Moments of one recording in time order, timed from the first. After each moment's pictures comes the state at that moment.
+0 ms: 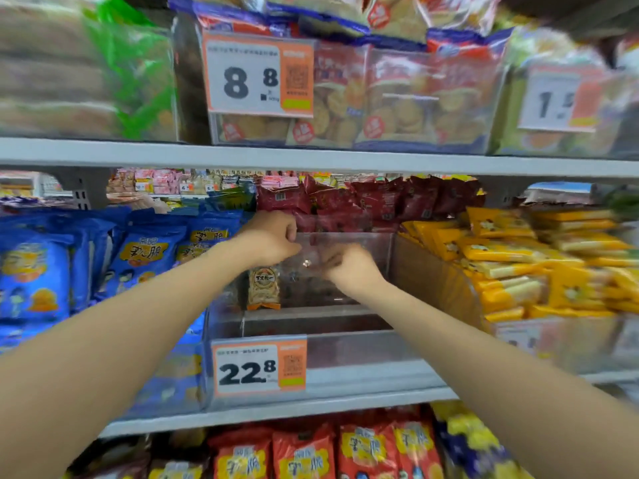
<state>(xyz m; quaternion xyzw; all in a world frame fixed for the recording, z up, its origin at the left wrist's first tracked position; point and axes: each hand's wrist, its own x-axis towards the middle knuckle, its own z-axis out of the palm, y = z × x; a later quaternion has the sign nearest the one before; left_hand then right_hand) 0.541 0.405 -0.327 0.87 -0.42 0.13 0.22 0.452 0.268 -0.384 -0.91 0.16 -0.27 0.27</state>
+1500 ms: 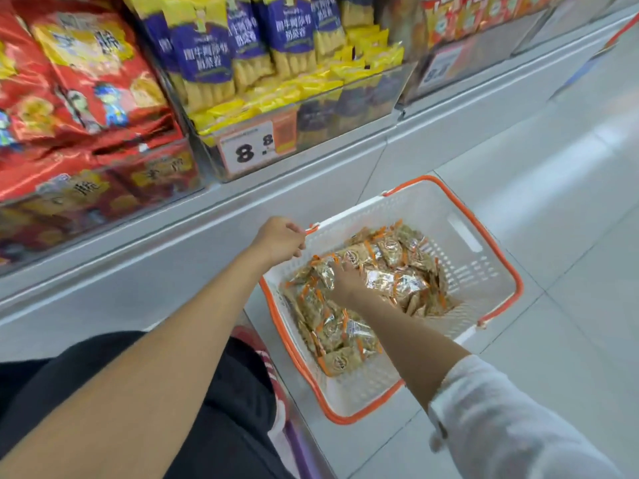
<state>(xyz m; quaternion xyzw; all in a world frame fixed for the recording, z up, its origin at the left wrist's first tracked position) 0.199 0.263 -0.809 0.78 -0.31 -0.45 0.30 0.028 0.203 -0.946 -0.81 0.46 0.24 0.27</state>
